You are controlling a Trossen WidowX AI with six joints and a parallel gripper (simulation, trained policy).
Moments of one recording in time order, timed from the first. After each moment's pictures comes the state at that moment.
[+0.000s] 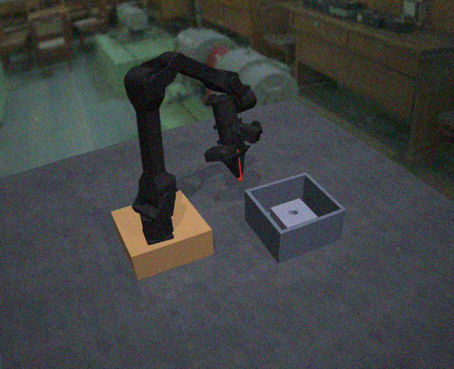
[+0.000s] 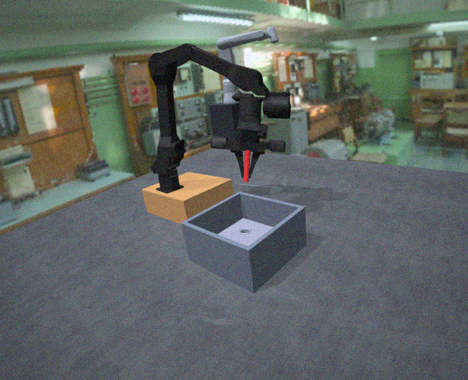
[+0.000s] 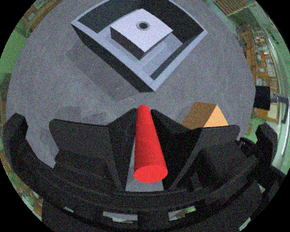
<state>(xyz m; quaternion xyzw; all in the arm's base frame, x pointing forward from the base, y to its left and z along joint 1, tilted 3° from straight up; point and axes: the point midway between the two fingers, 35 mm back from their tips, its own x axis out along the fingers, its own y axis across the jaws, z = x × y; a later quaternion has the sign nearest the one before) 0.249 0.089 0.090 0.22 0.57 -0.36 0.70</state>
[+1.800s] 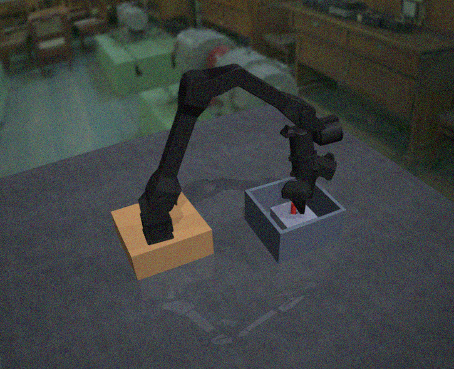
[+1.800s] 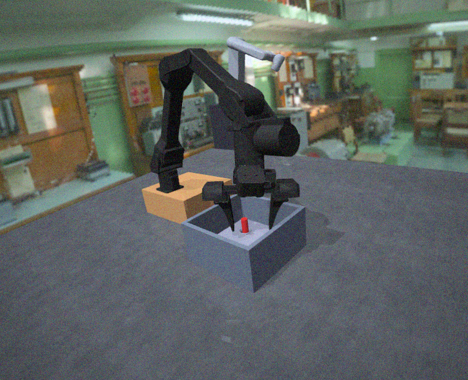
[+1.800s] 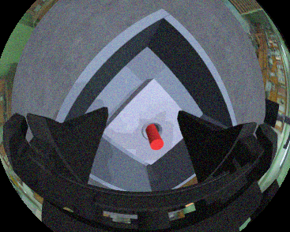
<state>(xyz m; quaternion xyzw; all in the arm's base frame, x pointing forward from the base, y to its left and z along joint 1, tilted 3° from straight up) 0.379 -0.049 0.041 0.25 0.60 -0.31 0.69</state>
